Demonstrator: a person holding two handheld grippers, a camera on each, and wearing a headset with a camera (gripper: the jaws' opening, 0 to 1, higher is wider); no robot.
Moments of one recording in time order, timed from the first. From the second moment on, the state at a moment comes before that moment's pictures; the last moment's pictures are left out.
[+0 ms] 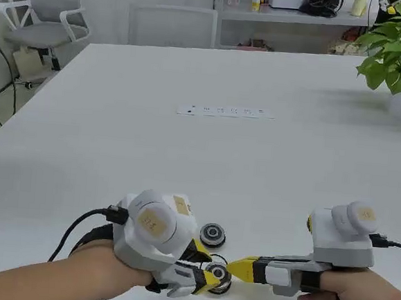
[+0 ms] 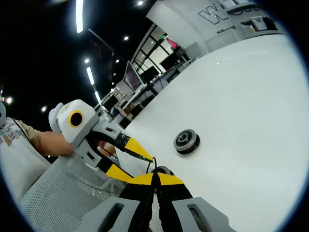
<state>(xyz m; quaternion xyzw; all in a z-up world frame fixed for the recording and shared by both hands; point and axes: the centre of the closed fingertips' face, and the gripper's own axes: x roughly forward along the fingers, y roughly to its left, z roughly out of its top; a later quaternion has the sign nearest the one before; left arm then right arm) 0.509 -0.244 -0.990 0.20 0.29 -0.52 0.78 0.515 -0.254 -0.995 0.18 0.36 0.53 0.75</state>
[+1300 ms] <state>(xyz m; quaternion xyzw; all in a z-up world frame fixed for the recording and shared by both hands) 0.511 -0.175 -0.928 0.18 0.24 -0.49 0.82 0.538 -0.221 -0.966 0.14 0.35 0.57 0.73</state>
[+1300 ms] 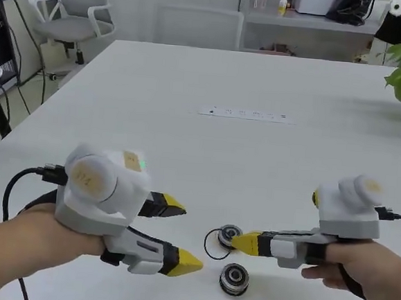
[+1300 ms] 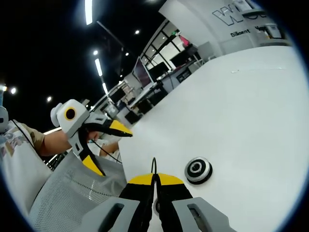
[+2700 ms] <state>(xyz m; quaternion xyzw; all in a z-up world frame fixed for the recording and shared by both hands) 0.509 -0.123 -0.921 0.16 0.26 -0.44 0.84 0.542 -0.182 -1.002 0.00 0.37 0.58 0.73</state>
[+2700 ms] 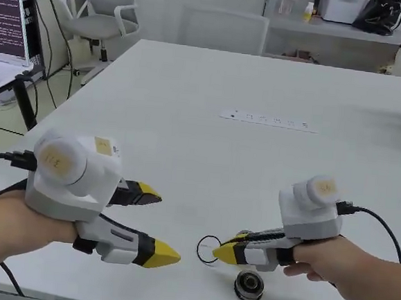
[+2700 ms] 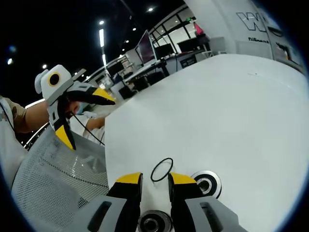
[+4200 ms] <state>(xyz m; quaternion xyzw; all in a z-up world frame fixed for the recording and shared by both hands) 0.520 -0.181 -0.927 0.18 0.26 -0.49 0.81 0.532 -0.246 -0.972 0.01 0.32 0.57 0.75</state>
